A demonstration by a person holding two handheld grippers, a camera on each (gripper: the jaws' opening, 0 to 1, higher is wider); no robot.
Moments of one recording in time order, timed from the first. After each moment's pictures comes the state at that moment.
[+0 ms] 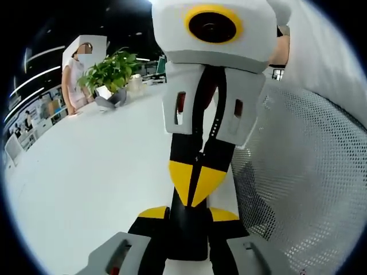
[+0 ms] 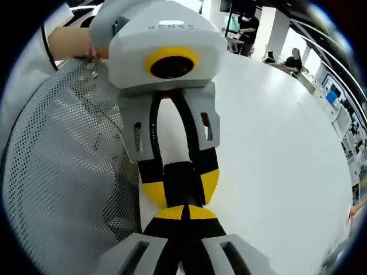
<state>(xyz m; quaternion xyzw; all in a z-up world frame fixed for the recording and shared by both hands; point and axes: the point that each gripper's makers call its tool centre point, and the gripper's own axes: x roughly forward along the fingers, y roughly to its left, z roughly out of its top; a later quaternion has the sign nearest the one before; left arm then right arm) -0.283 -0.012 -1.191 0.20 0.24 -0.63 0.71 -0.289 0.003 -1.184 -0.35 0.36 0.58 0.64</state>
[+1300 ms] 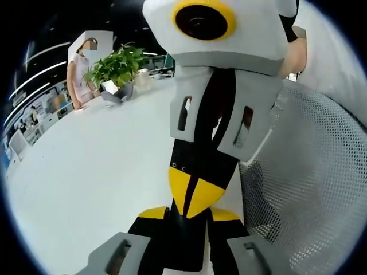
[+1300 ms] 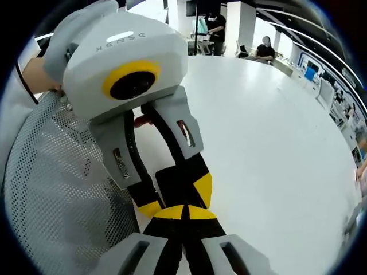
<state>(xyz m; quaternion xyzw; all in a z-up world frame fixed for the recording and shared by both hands) -0.278 -0.014 -1.190 0.22 0.27 -0.60 0.72 -0.278 0.012 -1.183 -0.26 0.38 0.53 0.71</state>
